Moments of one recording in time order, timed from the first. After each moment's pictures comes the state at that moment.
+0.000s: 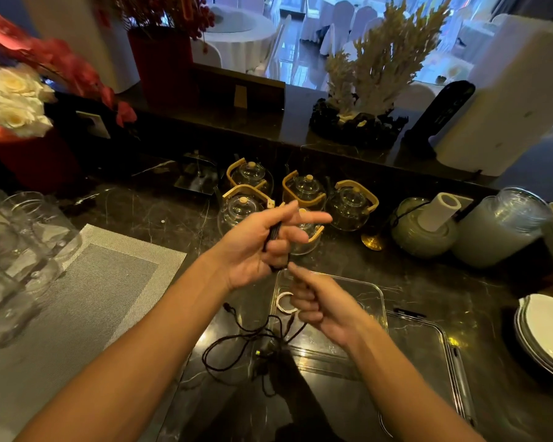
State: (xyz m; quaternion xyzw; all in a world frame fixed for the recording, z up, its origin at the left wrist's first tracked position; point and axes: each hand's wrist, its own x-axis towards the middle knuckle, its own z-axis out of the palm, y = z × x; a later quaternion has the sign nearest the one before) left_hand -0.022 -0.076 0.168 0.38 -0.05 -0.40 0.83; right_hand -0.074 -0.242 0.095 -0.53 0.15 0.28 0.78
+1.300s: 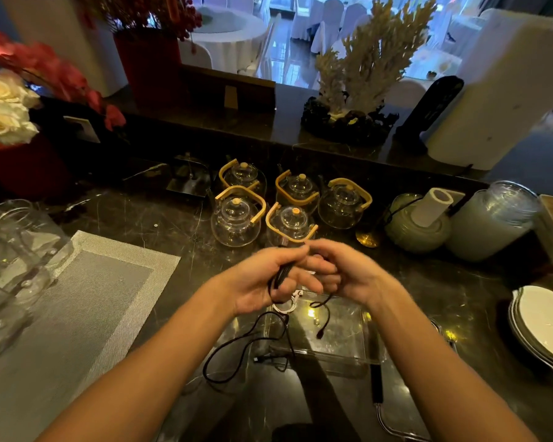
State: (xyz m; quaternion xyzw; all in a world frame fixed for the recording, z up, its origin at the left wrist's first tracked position) left_hand -0.039 -0.099 0.138 0.48 -0.01 -0.46 0.75; right_hand -0.036 -0.283 0.128 -0.61 0.13 0.30 0.72
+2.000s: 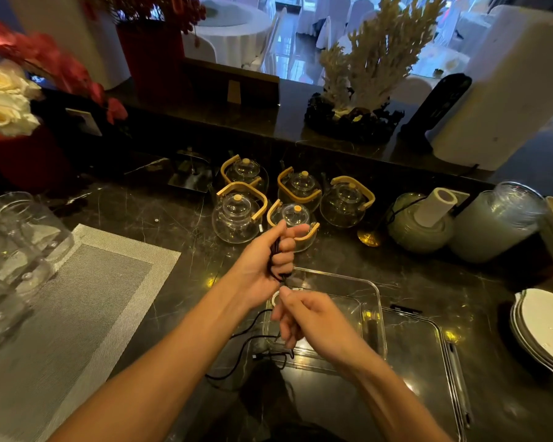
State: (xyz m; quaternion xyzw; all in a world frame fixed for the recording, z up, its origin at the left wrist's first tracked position) left_hand -0.027 -0.112 0.118 0.35 0.10 -0.30 0.88; right_hand -0.116 -0.239 0.110 -0.75 0.01 0.21 0.62
